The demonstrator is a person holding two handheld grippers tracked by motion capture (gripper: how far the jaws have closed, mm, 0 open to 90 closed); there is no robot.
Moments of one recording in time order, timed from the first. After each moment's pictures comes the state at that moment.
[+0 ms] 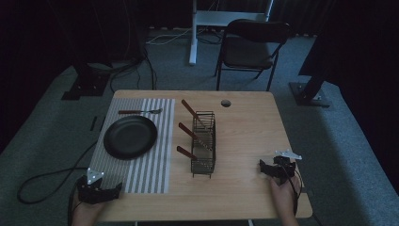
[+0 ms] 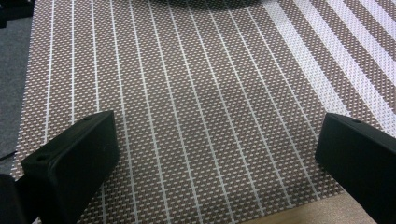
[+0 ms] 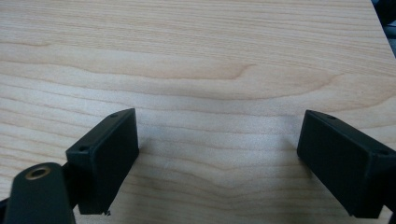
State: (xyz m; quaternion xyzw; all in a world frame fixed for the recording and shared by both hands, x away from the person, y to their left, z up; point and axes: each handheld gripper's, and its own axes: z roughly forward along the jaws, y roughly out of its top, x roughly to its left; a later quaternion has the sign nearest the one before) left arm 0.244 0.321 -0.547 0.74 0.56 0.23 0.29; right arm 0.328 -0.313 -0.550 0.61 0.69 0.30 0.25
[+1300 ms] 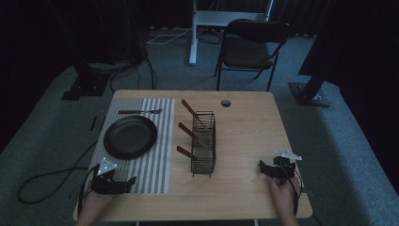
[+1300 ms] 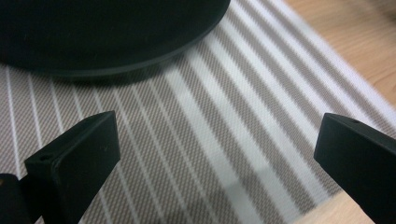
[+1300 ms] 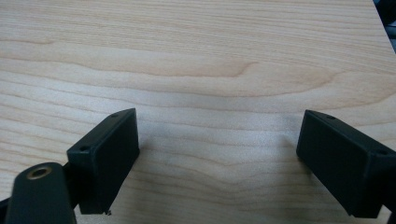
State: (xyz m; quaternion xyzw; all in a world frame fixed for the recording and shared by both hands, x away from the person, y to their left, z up) left arm 0.268 0.283 -0.516 0.78 0.49 0.18 0.35; right arm 0.326 -0.312 -0.550 0.61 0.69 0.30 0.25
